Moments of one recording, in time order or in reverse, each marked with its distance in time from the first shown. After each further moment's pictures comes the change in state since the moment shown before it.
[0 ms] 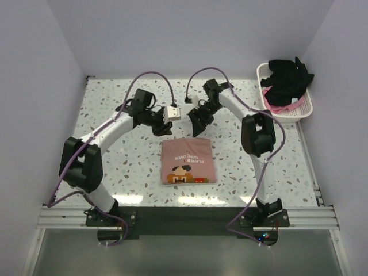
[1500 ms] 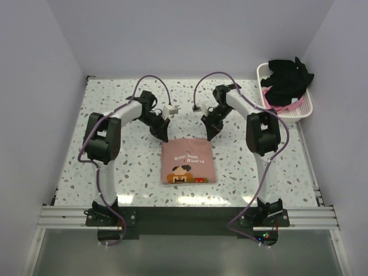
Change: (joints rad) left arm 0.122 0.423 0.266 -0.337 0.087 -0.273; right arm -0.084 -0.034 -0.052 -0.205 0.031 -0.328
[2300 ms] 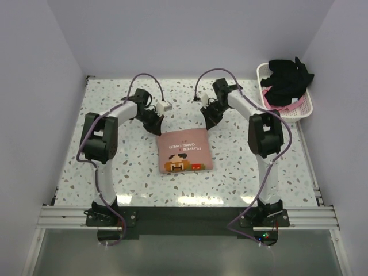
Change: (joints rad) left arm 0.057 -0.026 -0.034 0.142 -0.178 -0.051; right arm -0.002 -0.072 -0.062 0.323 0.156 0.254
